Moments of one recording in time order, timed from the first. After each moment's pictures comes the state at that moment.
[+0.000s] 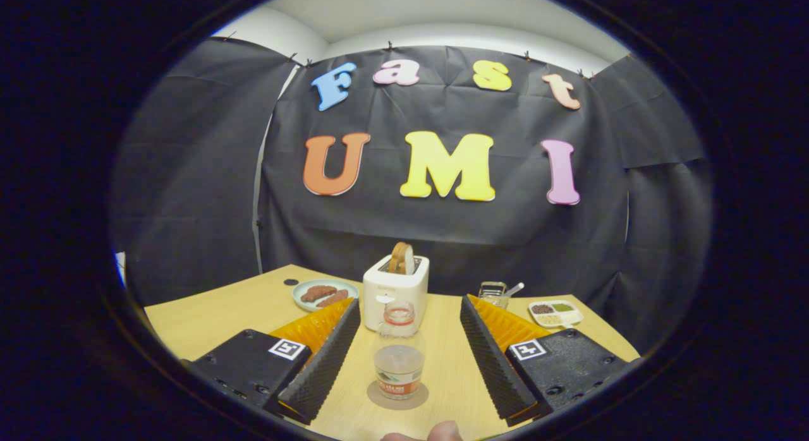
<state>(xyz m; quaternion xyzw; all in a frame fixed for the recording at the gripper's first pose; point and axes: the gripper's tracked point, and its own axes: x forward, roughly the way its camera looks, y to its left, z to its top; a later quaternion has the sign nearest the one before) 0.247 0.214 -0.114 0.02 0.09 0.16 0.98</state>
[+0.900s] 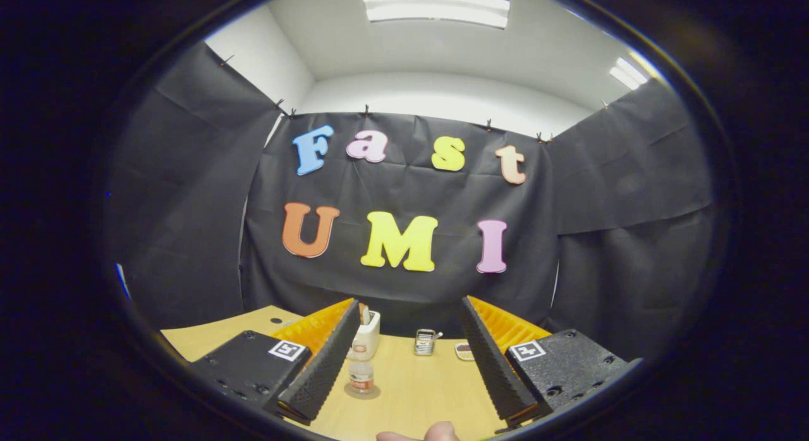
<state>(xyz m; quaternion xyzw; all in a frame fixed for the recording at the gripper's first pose) 0.072 0.102 0.057 0.01 0.00 0.07 1.00</state>
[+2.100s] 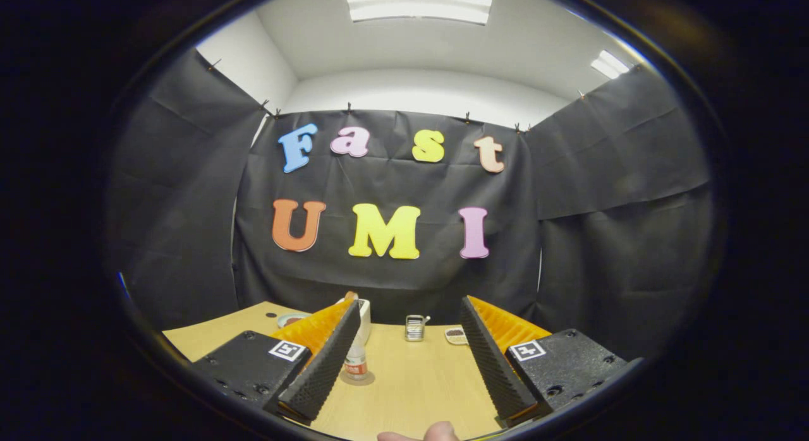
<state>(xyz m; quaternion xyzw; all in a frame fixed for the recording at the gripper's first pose) 0.052 0.076 0.031 0.02 0.01 0.05 1.00</state>
